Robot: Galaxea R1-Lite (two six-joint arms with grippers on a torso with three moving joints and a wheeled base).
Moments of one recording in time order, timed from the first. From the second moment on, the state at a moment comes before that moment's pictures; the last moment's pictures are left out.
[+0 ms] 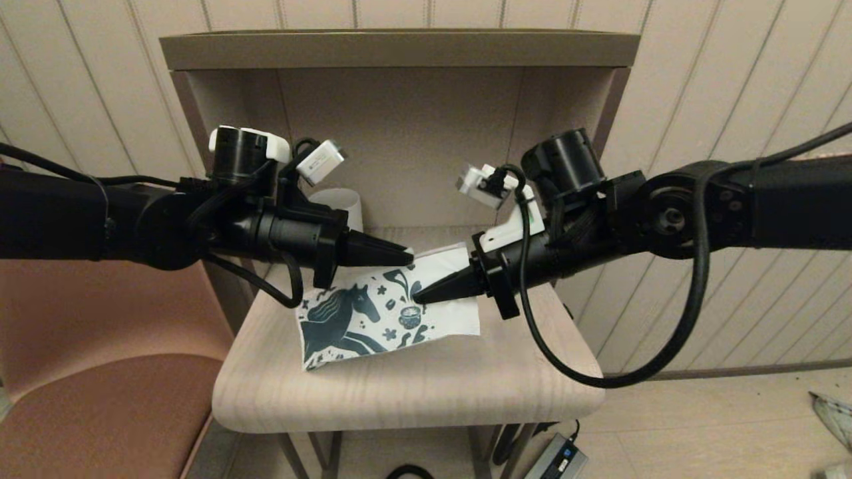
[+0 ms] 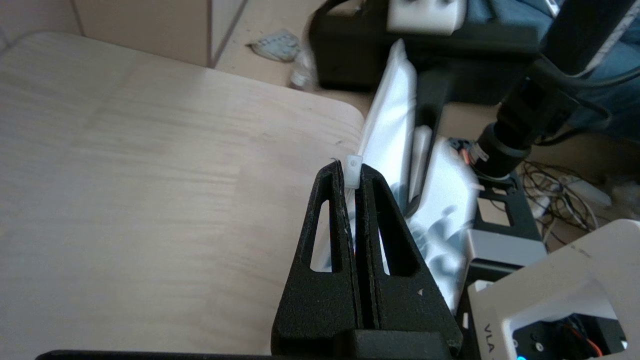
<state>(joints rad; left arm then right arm) -0.39 1.90 -1.37 -0.09 -1.14 0.25 0.53 1.91 -1.56 0.24 0.93 -0.35</state>
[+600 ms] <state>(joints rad) -0.35 1.90 -1.39 -0.09 -1.10 0.25 0.47 1.91 -1.57 0.24 0.85 -0.34</state>
